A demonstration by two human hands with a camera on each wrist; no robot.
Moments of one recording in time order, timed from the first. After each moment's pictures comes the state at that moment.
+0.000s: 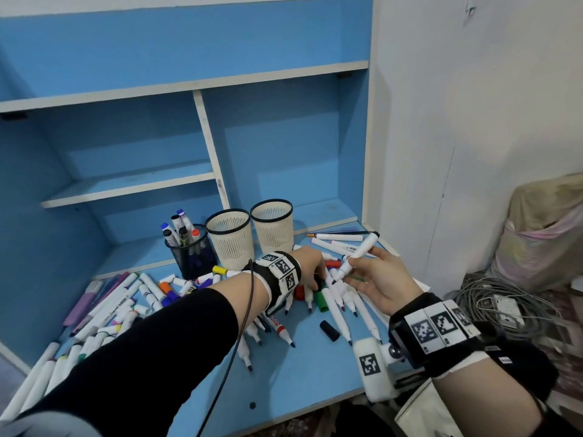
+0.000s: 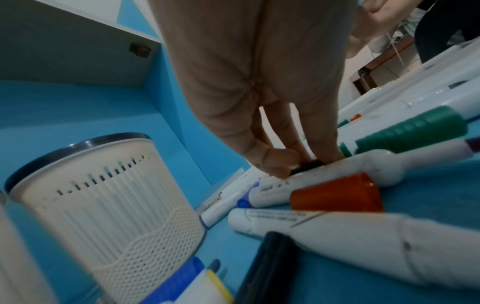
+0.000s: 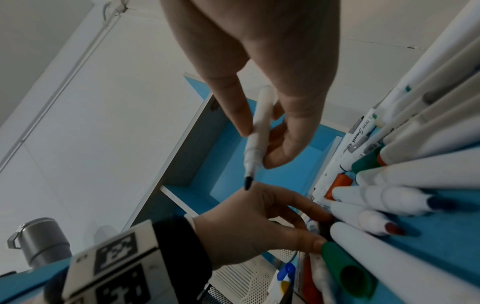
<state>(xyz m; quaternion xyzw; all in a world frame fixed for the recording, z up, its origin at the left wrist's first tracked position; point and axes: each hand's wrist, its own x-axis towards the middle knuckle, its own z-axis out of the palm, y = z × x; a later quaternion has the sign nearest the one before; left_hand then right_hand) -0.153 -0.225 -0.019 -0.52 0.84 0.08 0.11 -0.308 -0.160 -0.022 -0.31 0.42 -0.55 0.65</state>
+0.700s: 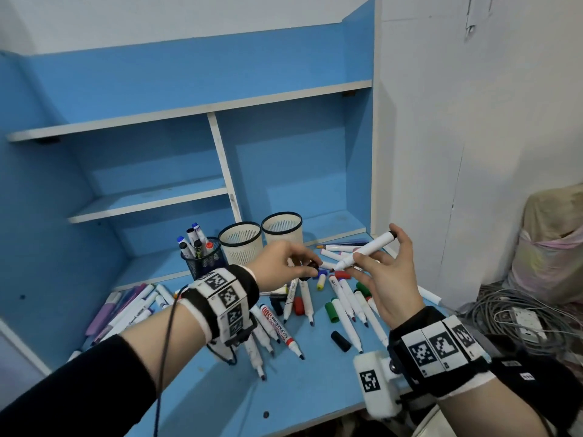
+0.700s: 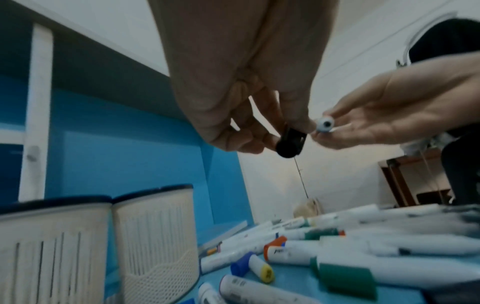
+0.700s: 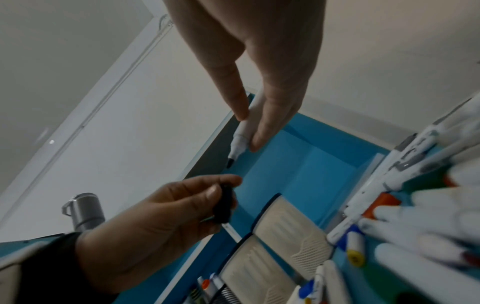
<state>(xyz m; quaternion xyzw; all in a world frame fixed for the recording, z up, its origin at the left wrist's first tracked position) -0.101 -0.157 0.033 -0.51 0.80 0.21 -0.23 -0.291 -0.130 0.005 -0.36 0.33 -0.67 0.56</state>
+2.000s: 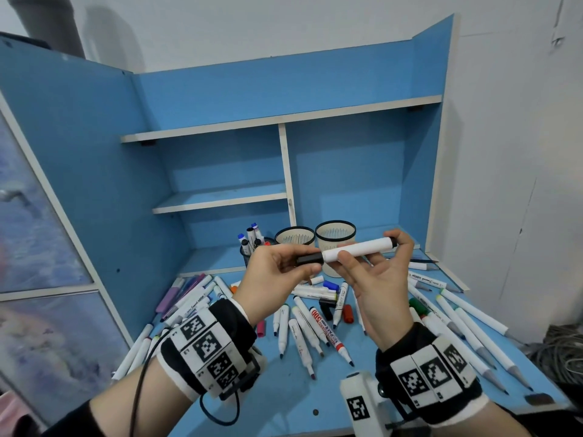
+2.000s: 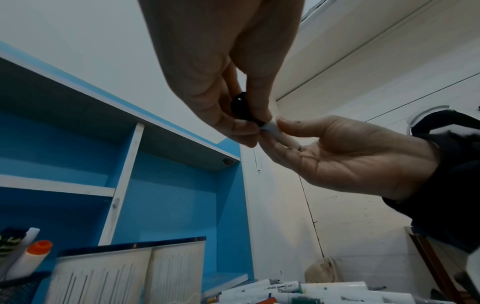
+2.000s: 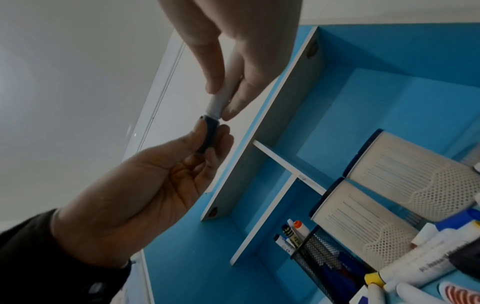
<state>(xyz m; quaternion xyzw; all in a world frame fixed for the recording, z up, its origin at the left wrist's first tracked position) -0.055 -0.057 0.059 -0.48 0.62 0.29 -0.56 -0.200 -0.089 0.035 -0.41 0.15 -0.68 0.59</state>
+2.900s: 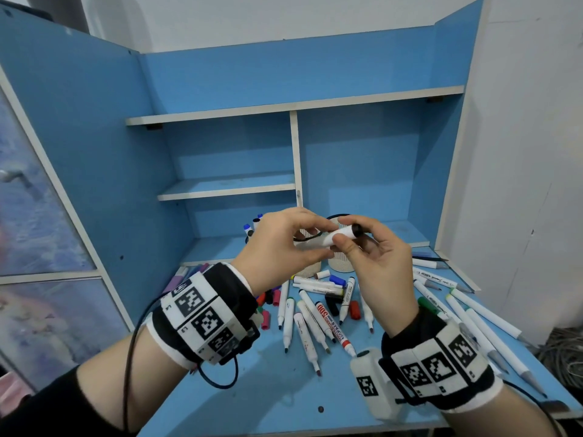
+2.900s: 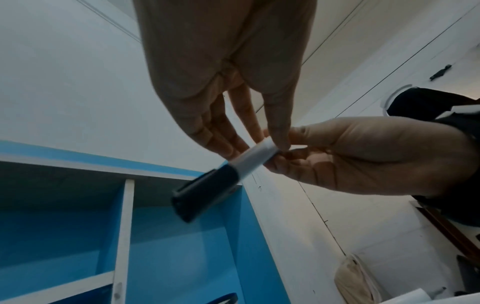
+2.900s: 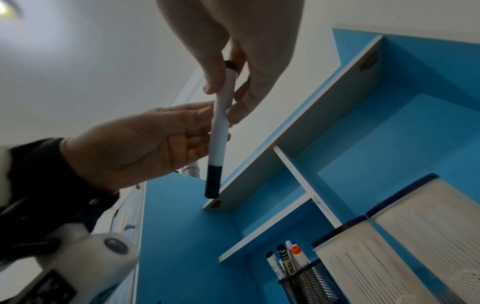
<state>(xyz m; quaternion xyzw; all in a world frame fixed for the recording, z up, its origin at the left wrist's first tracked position) -0.042 -0.062 0.093 -0.52 0.75 0.04 -0.41 -0.188 -0.098 0.045 -0.60 0.20 -0.65 0.43</state>
